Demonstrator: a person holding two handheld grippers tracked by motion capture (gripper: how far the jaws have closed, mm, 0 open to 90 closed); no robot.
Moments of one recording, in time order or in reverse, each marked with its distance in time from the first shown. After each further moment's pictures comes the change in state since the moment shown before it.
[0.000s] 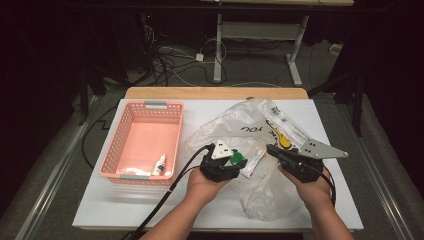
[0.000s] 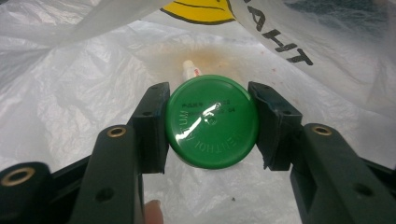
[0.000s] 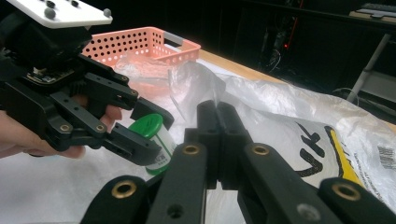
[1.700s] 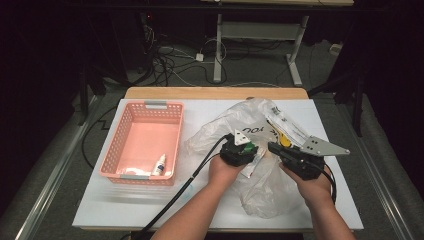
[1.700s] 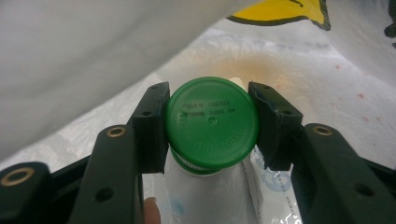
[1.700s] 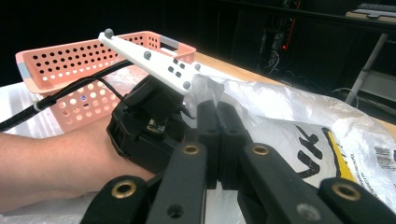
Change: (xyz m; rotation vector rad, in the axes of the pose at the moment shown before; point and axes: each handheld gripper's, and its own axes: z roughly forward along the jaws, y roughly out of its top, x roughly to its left) left arm 0.021 0.009 0.090 -0.002 0.089 -0.047; right arm -0.007 -0.001 0.001 -0.011 -0.002 0.020
